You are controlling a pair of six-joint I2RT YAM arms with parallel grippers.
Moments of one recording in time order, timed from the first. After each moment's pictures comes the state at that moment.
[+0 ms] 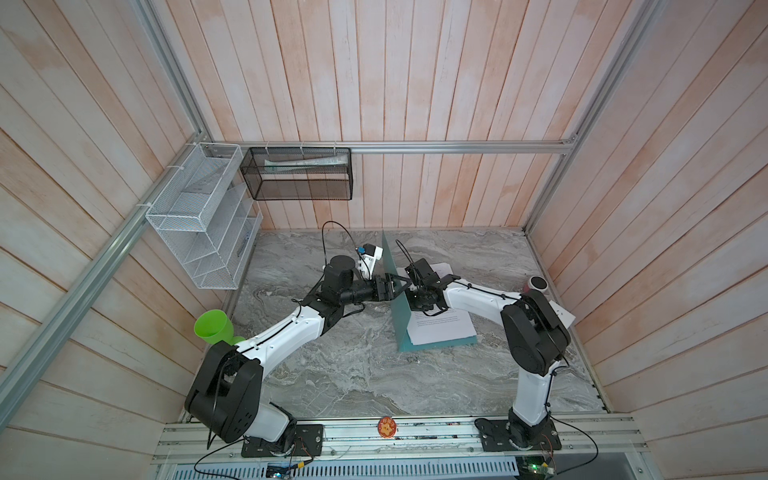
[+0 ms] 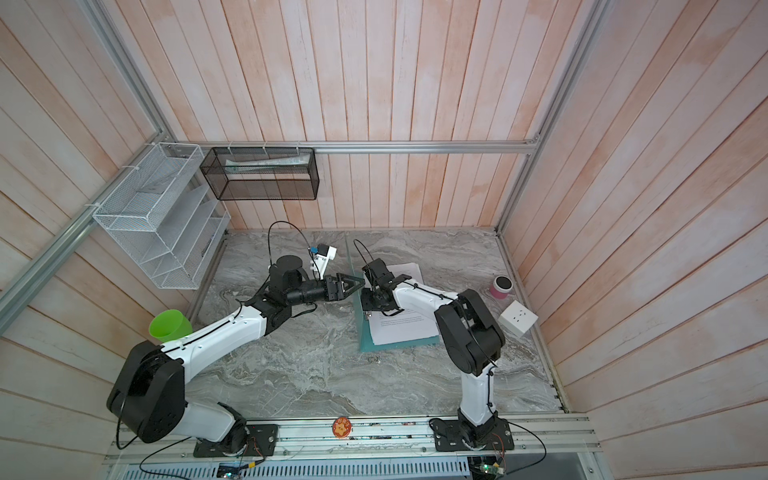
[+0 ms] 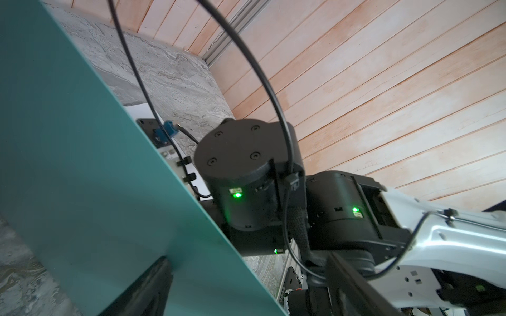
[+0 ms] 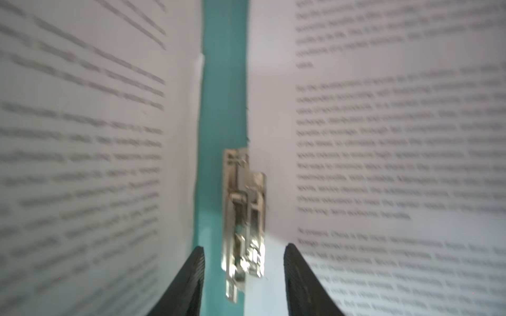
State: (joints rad) left arm -0.53 1.47 0.95 0.24 0.65 -0.70; right arm 0.62 1.87 1.23 -0.42 -0.07 0.56
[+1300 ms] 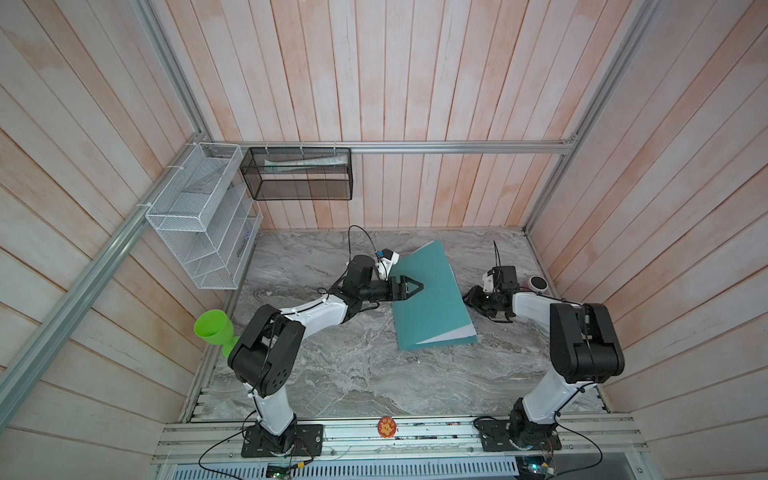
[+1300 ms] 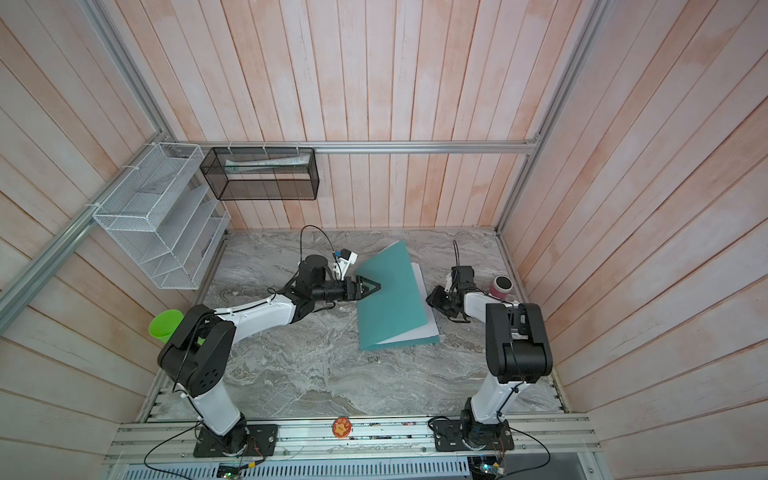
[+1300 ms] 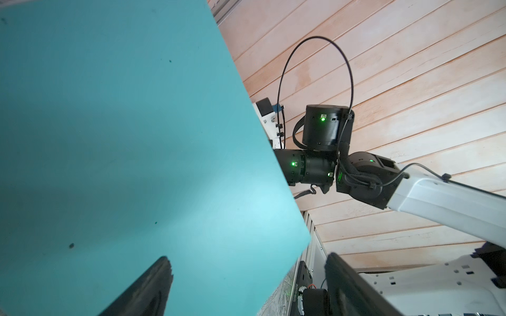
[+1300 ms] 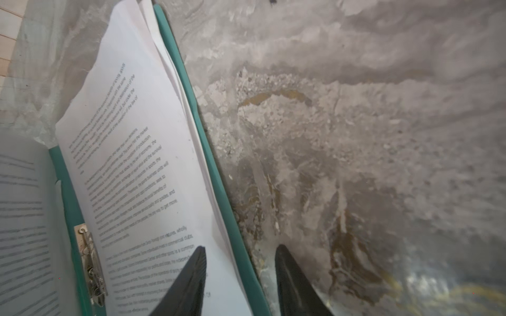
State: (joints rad) left arm -0.56 1.79 1.06 0.33 0.71 -0.70; right arm 0.04 1.74 0.88 -0.15 -0.35 0.53
